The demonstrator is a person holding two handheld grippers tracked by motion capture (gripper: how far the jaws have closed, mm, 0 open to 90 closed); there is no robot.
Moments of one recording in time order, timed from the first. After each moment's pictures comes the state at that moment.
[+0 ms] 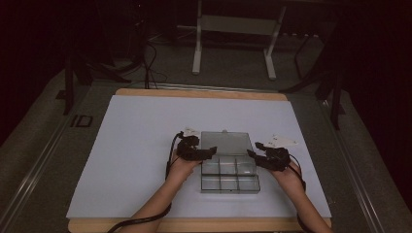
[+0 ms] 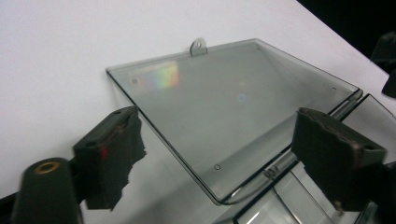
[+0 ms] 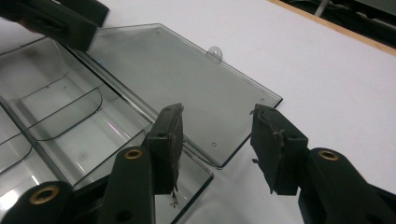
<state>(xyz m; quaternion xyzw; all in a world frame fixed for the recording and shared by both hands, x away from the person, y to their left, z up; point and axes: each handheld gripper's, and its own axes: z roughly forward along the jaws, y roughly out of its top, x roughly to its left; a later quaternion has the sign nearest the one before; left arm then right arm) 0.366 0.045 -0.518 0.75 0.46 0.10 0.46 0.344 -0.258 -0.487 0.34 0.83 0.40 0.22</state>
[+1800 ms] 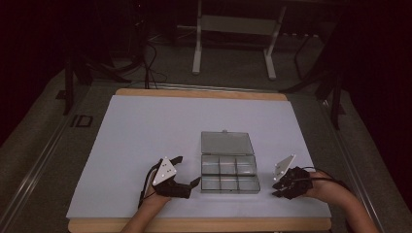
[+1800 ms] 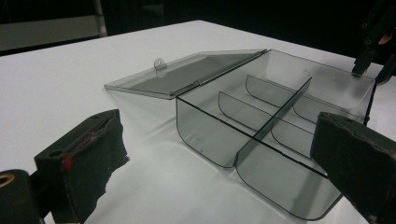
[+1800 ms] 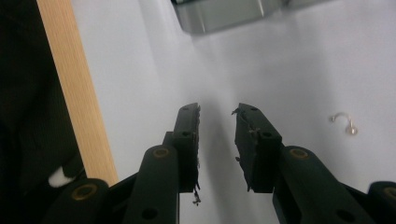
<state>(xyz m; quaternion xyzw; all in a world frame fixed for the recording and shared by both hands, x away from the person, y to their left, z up) 0.265 0.103 -0.539 0.74 0.31 0.19 0.56 0.301 -0.301 -0.482 0.11 0.98 0.13 0.00</state>
